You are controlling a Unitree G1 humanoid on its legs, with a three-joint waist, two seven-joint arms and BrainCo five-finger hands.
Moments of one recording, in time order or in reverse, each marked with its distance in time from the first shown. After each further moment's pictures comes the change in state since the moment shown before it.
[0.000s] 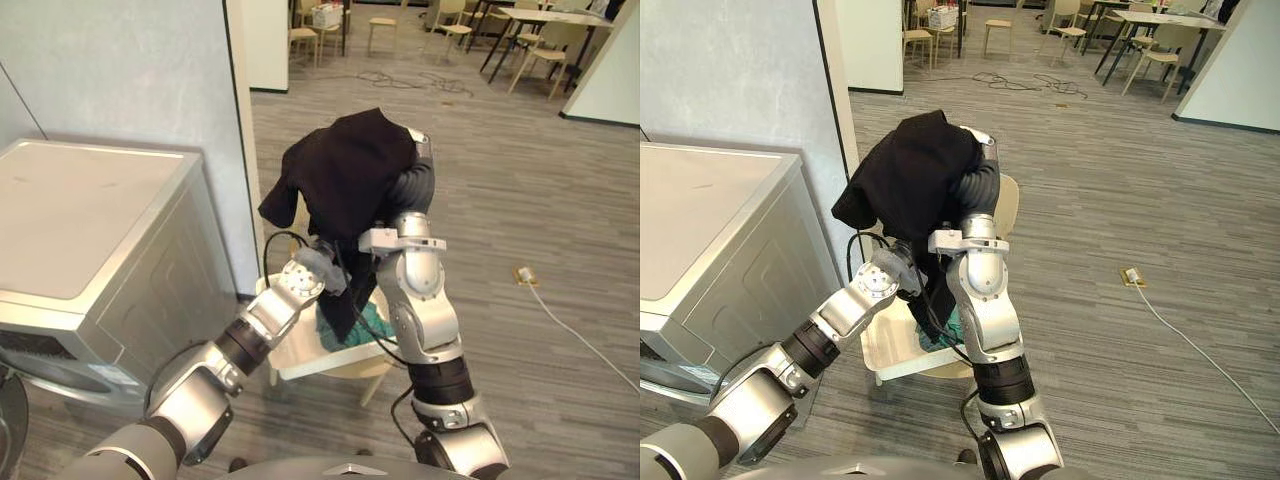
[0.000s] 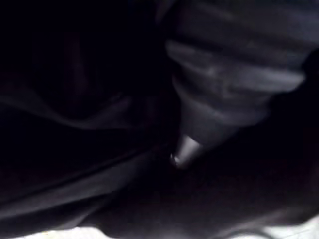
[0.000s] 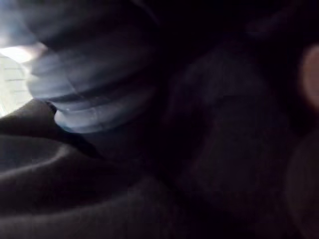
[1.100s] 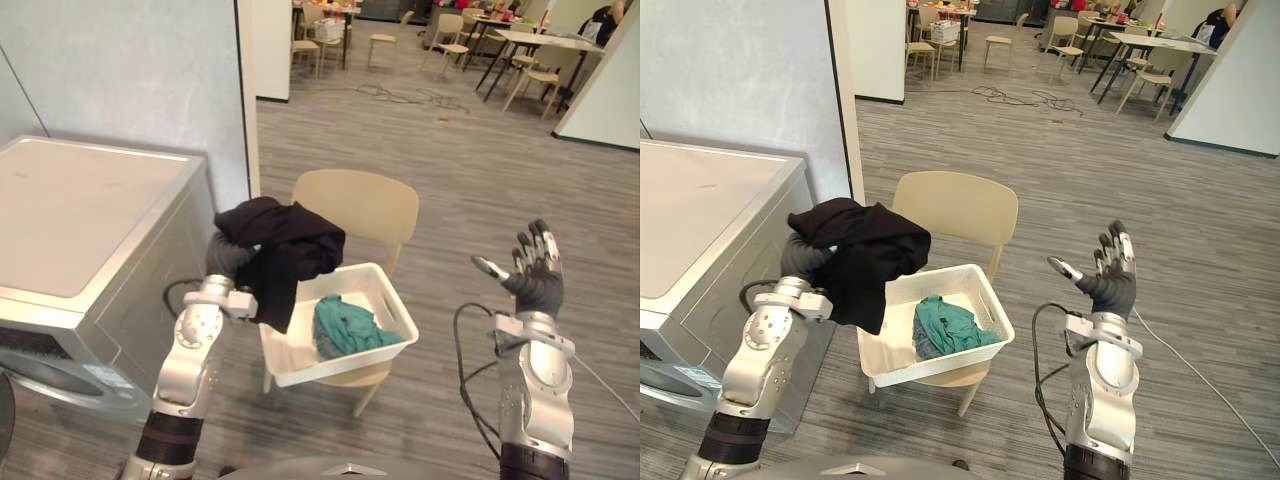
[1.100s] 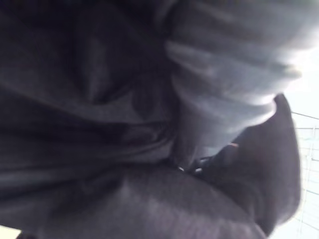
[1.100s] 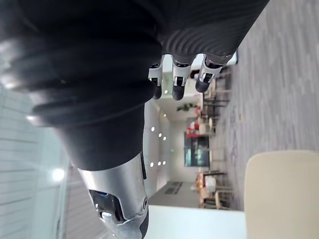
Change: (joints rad) left arm 0.566 0.066 0.499 -0.510 -0.058 -0.030 -0.085; right arm 0.446 -0.102 -0.537 0.018 0.095 0.037 0.198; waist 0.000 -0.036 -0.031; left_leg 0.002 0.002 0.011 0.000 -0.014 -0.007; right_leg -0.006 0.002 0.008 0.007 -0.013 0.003
